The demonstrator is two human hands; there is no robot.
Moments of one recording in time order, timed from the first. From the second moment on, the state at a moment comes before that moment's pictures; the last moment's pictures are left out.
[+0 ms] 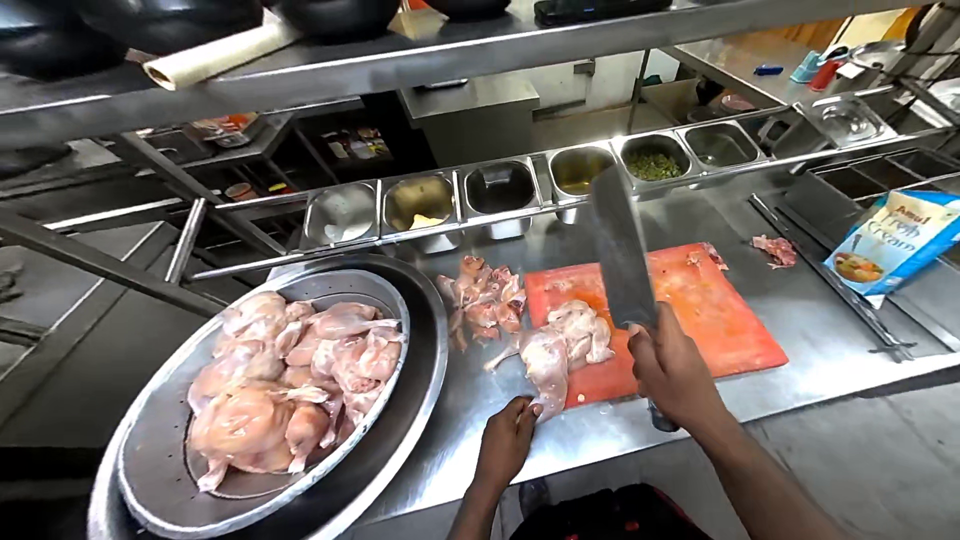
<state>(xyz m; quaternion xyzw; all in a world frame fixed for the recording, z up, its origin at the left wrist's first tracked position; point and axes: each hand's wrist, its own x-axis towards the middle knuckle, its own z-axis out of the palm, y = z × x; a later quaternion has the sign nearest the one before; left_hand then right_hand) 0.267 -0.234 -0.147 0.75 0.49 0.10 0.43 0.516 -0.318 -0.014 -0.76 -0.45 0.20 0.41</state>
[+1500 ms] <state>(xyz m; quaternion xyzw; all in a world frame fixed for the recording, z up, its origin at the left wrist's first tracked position) 0.364 -0.170 -0.080 0.72 0.49 0.33 0.36 0.520 -0.242 -0.096 -0.60 -0.72 -0.19 0.30</state>
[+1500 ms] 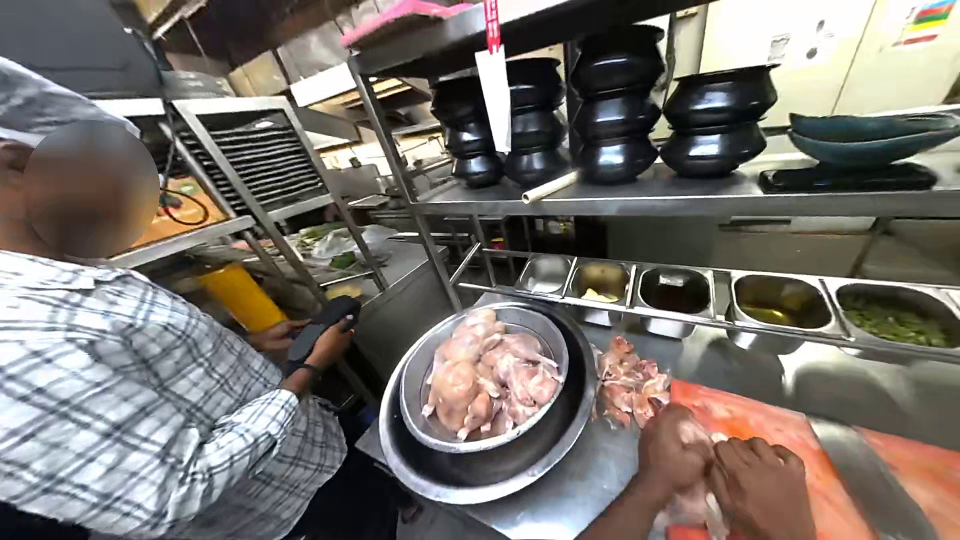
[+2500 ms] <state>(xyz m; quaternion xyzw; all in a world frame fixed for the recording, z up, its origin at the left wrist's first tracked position) 0.375 -0.159 -0.001 0.35 0.05 0.50 0.79 0.509 -0.228 -0.110 -0.58 -0.49 0.46 0.45</state>
